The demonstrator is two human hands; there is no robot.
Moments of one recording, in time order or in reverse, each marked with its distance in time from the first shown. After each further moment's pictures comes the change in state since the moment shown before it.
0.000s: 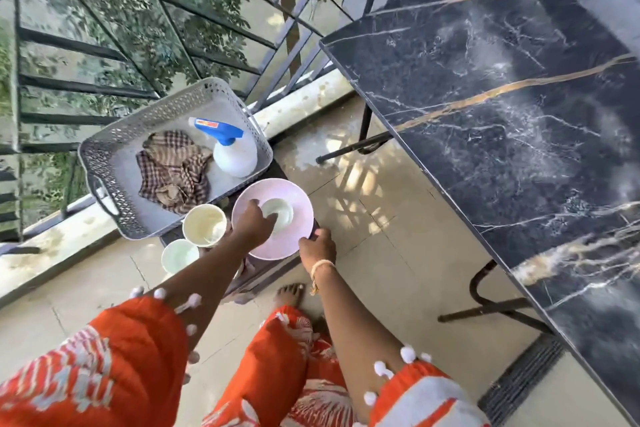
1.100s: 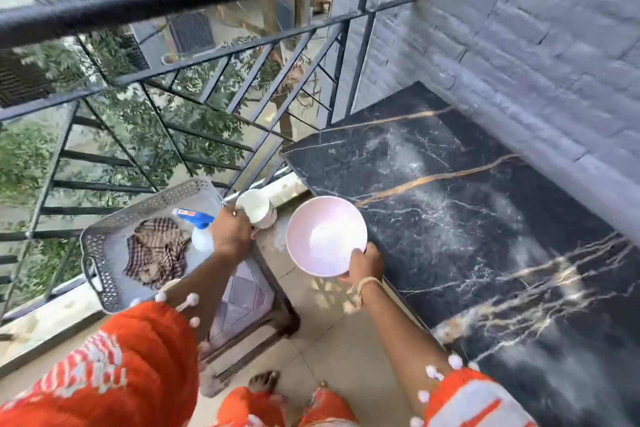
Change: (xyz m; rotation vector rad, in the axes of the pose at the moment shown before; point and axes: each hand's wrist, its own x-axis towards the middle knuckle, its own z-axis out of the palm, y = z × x) left_hand -0.066 0.154 -0.086 -0.537 0.450 0.080; right_hand -0.011 -0.086 -0.202 0.232 0.253 -0.223
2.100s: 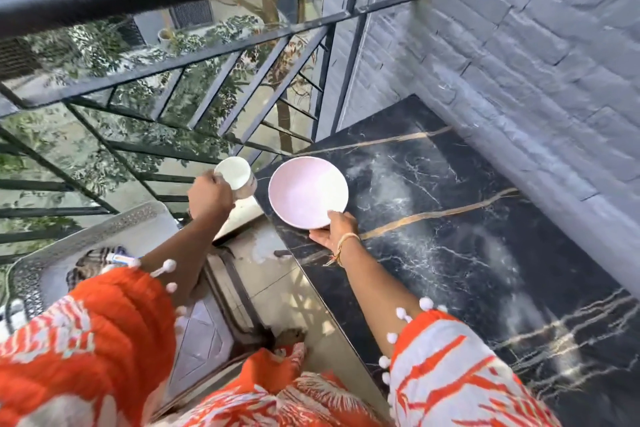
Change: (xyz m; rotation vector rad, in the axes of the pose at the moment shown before) left_hand 0.113 0.113 0.072 0.133 0.152 0.006; right_hand 0.125 -0.146 0.018 0.451 -0.265 0.285
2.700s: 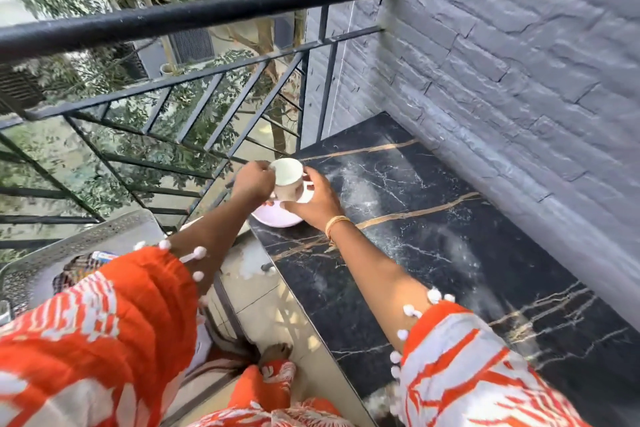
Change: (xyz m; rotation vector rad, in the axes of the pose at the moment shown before) left_hand -0.085 0.090 0.028 0.013 -0.321 0.272; right_hand -0.047 -0.051 -0.033 -0.874 -0.204 -0.773
